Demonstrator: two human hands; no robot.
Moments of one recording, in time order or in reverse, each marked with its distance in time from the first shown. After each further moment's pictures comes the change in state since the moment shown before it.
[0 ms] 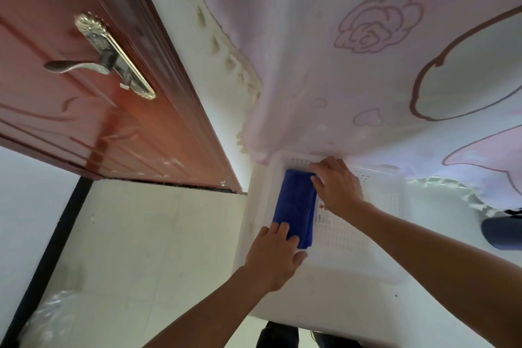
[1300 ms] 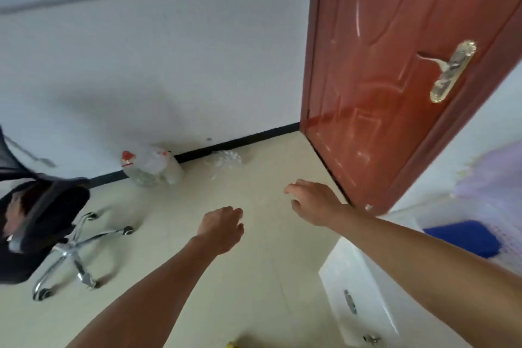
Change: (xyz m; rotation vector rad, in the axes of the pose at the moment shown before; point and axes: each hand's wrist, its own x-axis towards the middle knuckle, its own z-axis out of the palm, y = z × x) left_hand -0.423 0.097 0.143 -0.350 0.321 -1.328; right_hand -0.283 -0.279 0.004 -0.153 -0.405 -1.352
